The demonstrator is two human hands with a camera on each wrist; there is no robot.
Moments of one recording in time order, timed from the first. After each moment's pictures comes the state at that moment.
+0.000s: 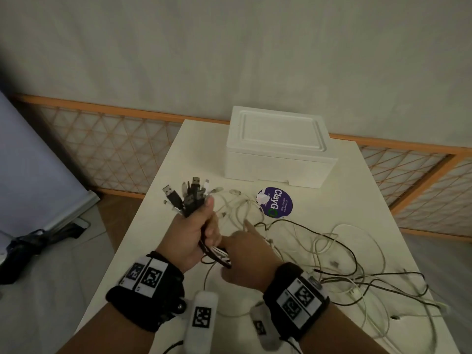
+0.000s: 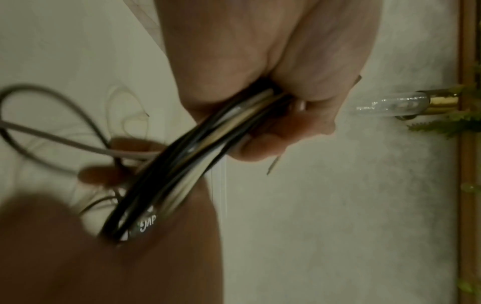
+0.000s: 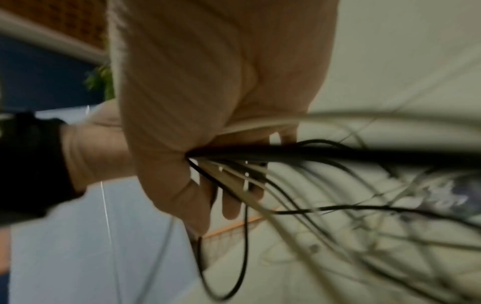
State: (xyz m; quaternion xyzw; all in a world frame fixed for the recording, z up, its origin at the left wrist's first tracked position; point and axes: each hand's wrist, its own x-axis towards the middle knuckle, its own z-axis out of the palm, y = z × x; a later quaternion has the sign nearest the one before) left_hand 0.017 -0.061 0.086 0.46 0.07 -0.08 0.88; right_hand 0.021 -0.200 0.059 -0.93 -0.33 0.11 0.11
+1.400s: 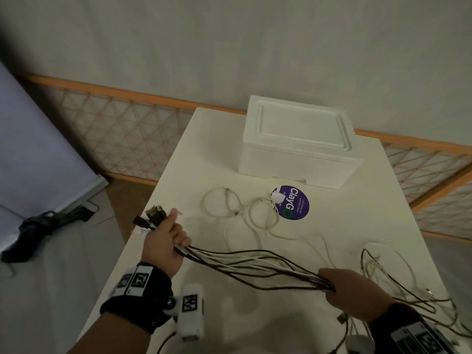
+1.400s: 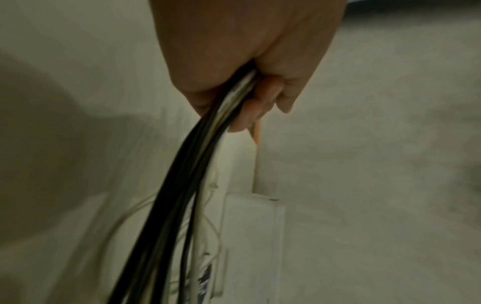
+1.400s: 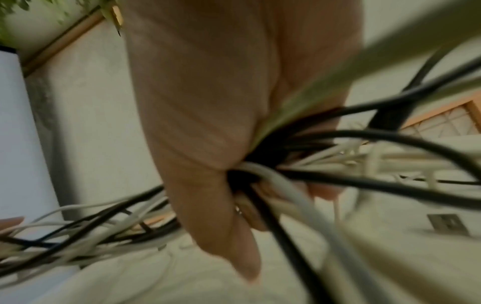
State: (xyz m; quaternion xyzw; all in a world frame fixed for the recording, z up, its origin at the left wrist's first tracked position) left_hand 0.038 0.008 0.009 0.35 0.34 0.02 0.87; right_hand 0.025 -0.359 0.017 -0.94 -0.12 0.32 0.03
